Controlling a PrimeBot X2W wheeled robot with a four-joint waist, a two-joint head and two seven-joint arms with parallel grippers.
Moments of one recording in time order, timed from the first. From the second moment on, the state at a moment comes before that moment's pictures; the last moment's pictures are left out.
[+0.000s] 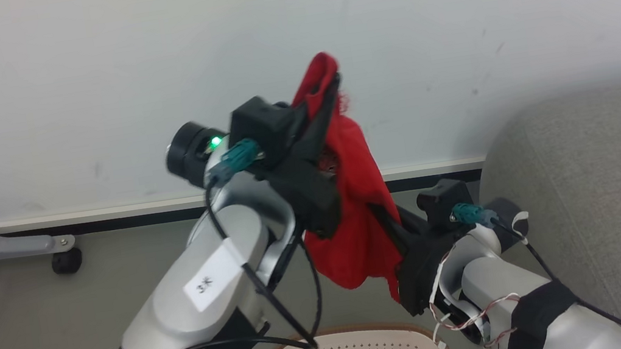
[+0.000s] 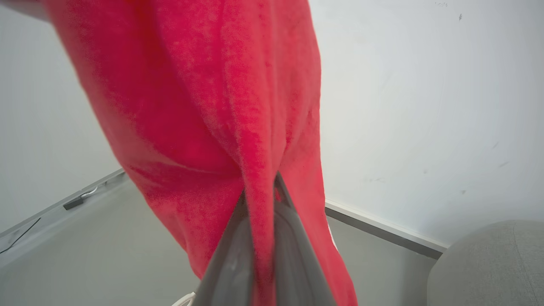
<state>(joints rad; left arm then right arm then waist) -0.88 0.05 -0.78 0.56 -0.59 -0.01 -0.14 -0.74 -0.06 0.94 0.84 0.66 -0.03 -0.22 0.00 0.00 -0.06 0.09</state>
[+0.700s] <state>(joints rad) -0.63 0.15 -0.72 0.56 -0.67 0.01 -0.21 -0.81 -0.11 0.87 0.89 0.66 -0.01 -0.25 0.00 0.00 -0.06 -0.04</state>
